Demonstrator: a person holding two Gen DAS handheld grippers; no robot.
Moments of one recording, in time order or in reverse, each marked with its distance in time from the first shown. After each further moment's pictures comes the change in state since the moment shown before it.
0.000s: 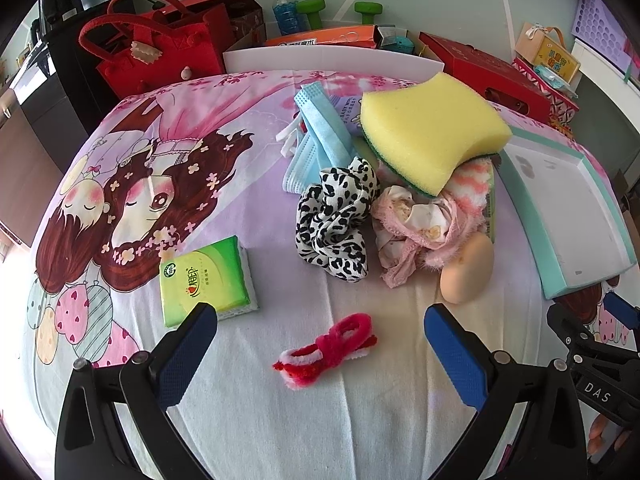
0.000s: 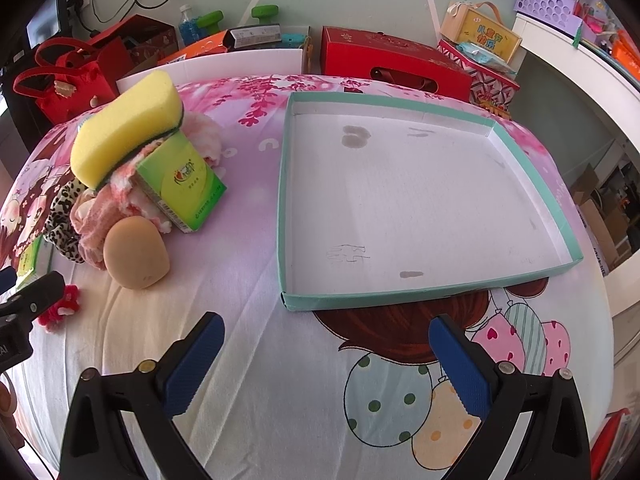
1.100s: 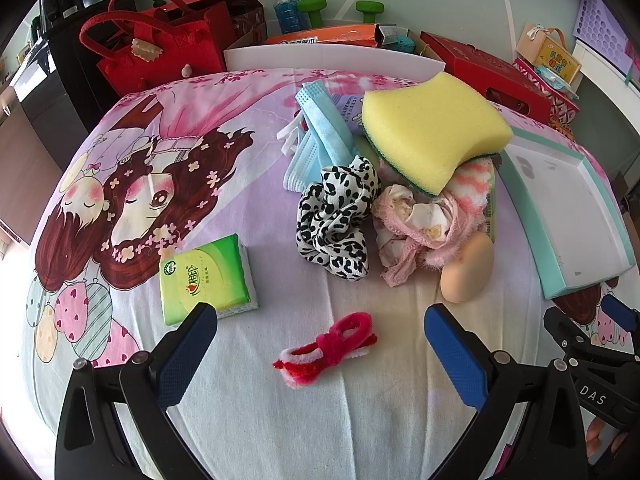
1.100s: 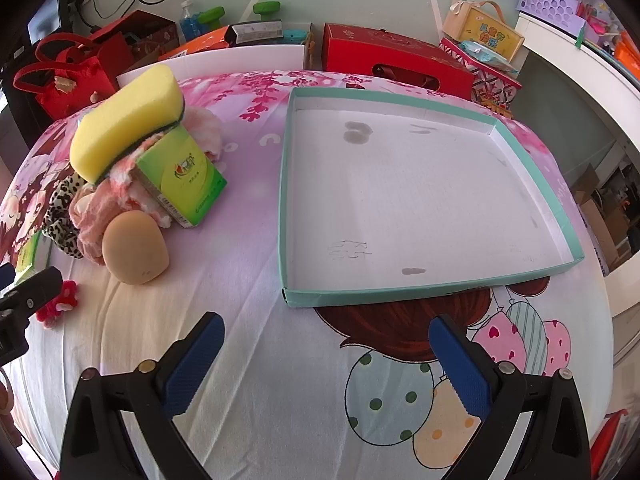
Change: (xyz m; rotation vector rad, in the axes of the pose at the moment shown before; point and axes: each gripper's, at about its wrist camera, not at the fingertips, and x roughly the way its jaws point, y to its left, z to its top) left arm 0.000 0.000 0.000 -0.001 0.003 -0.001; right arm 0.001 0.001 -0.001 -0.003 0.011 -0.001
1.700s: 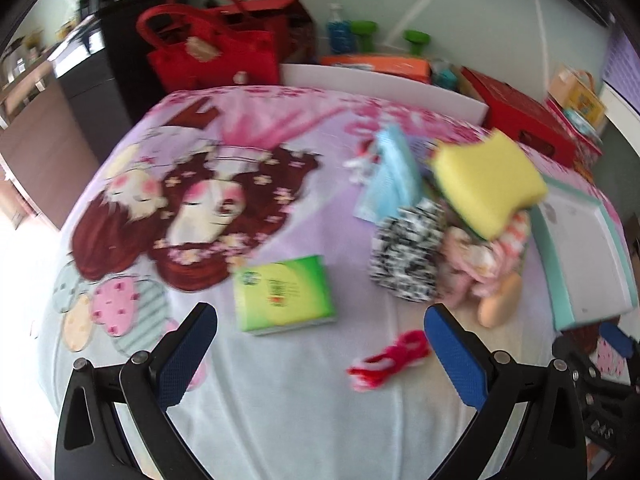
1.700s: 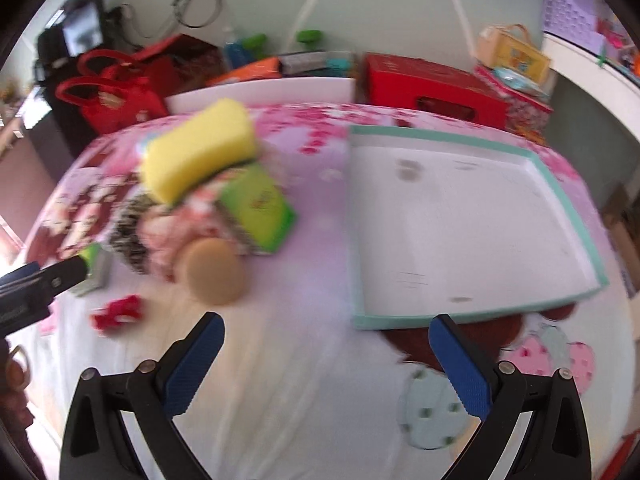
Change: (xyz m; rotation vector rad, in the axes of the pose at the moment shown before) left arm -0.028 0.052 0.000 -0.136 -0.064 0.068; right arm -0.027 0.027 0.002 -0.041 -0.092 0.181
